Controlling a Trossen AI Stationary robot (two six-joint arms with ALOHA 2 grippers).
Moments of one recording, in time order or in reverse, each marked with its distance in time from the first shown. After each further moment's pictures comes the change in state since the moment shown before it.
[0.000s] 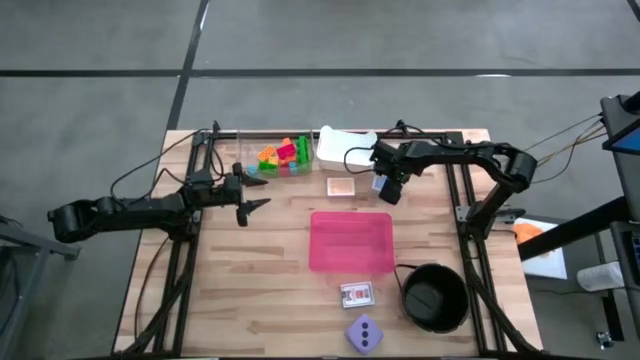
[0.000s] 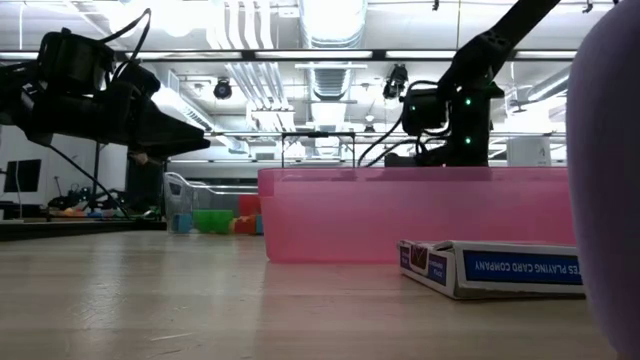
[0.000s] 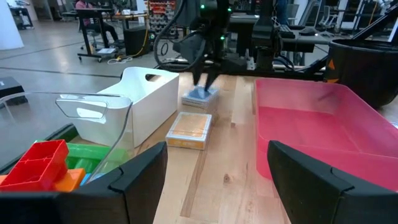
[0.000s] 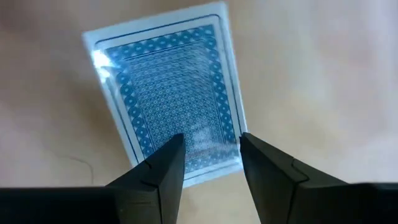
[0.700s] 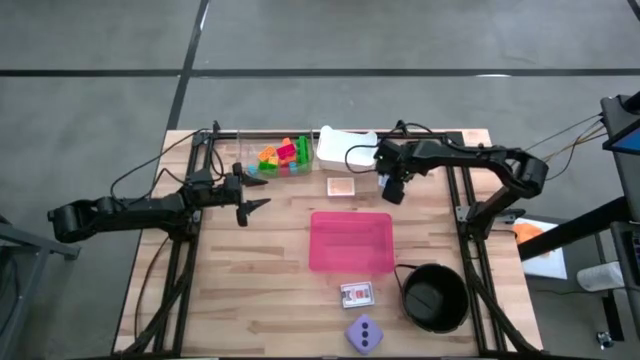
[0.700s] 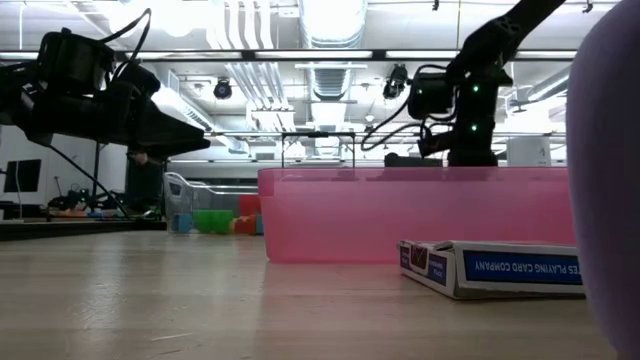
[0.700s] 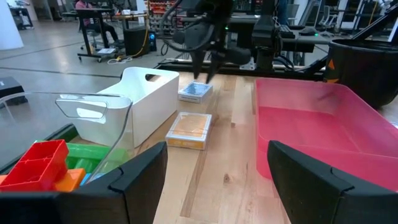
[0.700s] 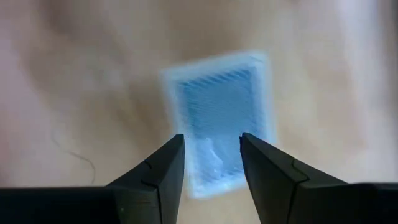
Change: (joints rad) left arm 0.000 0.000 0.000 0.000 0.000 0.000; right arm 0.019 -0.127 -0.008 0.008 -0.043 -0.089
